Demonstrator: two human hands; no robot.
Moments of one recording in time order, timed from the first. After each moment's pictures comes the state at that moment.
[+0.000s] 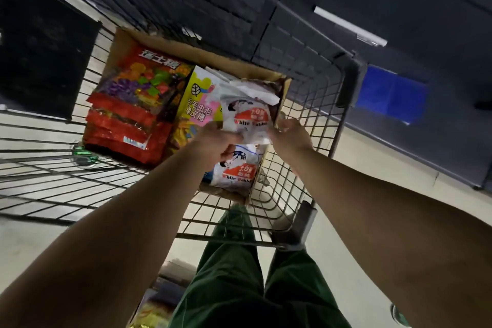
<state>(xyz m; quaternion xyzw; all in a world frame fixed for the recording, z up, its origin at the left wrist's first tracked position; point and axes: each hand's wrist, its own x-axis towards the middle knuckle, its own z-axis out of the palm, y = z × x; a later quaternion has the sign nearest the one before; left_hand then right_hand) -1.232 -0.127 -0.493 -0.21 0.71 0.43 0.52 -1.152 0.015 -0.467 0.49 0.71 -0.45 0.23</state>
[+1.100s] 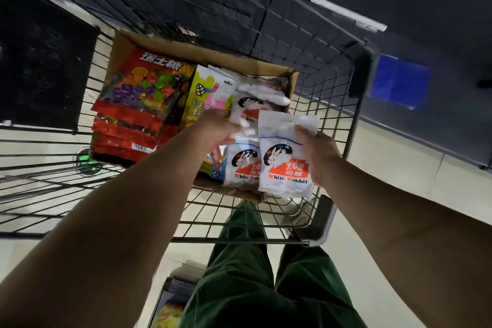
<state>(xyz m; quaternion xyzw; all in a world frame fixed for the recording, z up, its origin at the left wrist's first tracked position) -1.272 -0.137 -0.519 -0.12 0.76 0.36 0.53 -1.124 0.008 -0.470 0.66 0.47 -0.56 0.15</state>
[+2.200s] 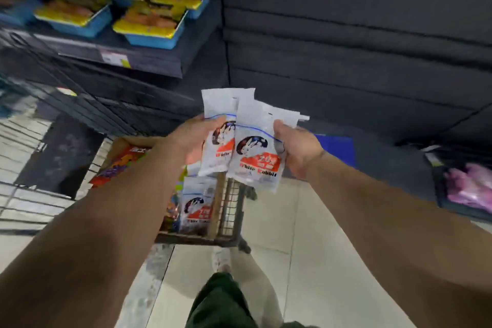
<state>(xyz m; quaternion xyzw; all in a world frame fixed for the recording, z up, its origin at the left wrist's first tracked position) -1.177 -0.040 -0.284 0.06 0.67 0.58 0.46 -1.027 0.108 -0.279 0.47 0.48 -0.73 -0.06</state>
